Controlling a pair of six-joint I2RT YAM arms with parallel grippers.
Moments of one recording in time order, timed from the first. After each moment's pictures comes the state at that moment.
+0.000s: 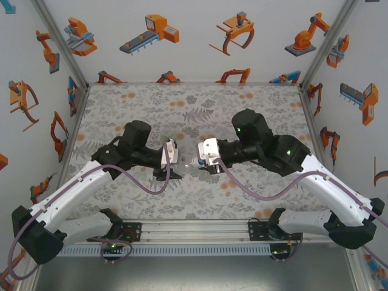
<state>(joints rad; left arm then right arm) -0.72 1.08 0.97 -0.58 0.78 0.75 0.94 1.15 1.42 -0.84 -0.55 -0.78</state>
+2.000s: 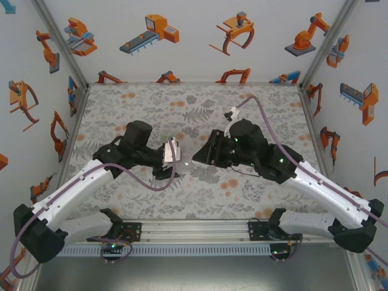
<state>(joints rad) -0.71 1.09 0.97 -0.60 0.70 0.73 0.96 1.08 1.23 -0.67 -0.05 0.94</state>
